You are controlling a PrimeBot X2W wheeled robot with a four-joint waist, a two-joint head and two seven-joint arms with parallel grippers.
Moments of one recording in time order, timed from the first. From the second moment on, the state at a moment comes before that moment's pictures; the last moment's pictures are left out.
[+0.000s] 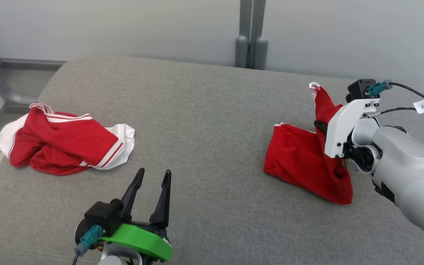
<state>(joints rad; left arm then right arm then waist) -0.10 0.08 -0.32 0.25 -0.42 -0.10 -0.26 -0.96 -0.37 1.13 1.01 1.34 0.13 0.16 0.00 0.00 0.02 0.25</state>
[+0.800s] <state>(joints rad) -0.10 0.07 -0.24 0.23 -0.39 -0.11 -0.26 -0.99 -0.44 1.16 0.82 1.28 0.13 -0.17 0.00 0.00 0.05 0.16</state>
